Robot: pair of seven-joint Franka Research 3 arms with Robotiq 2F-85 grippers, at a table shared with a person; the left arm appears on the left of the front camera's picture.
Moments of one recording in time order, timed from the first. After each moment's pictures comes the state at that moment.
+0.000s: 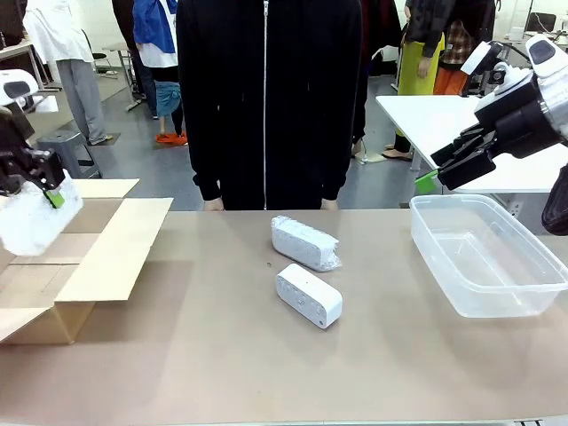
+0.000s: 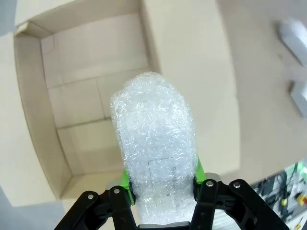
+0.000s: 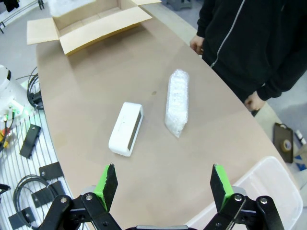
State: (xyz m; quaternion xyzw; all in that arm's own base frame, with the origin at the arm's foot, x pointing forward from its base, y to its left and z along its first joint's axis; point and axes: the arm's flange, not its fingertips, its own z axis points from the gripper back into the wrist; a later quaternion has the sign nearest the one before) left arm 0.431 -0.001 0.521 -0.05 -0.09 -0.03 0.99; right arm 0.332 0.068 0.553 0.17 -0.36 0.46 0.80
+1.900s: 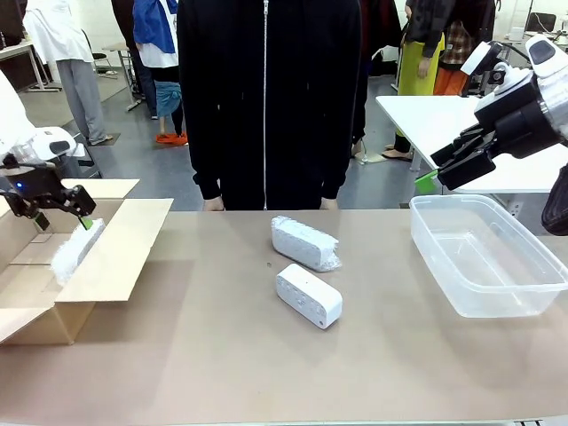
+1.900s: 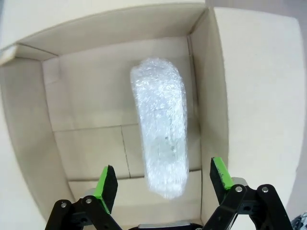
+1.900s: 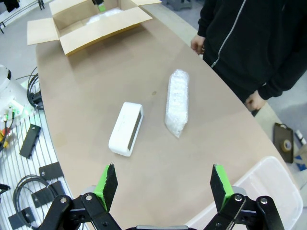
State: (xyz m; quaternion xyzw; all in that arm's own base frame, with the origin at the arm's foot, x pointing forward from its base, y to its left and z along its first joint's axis) left arm 0.502 0.024 0.433 -0.02 -0.10 -0.01 0.99; right arm 0.332 0.068 0.553 0.17 -0.36 0.46 0.80
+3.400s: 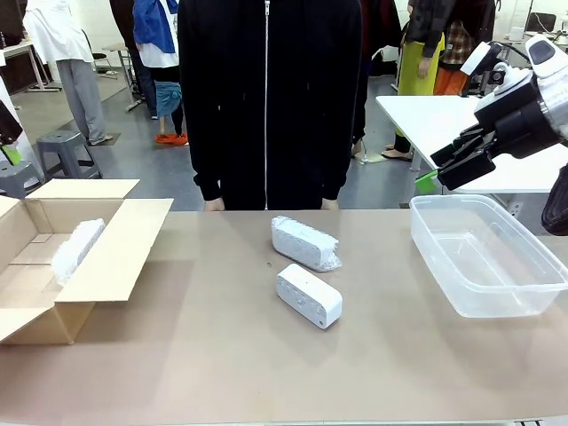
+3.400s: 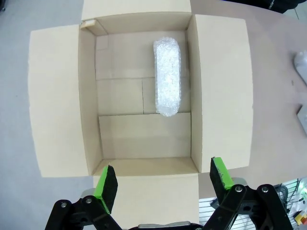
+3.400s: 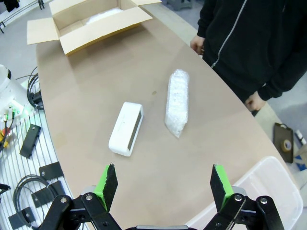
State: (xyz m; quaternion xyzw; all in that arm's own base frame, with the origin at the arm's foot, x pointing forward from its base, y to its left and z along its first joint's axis) left arm 0.403 0.031 0.603 0.00 -0.13 0.02 0.99; right arm 0.332 0.068 0.553 0.17 -0.36 0.46 0.80
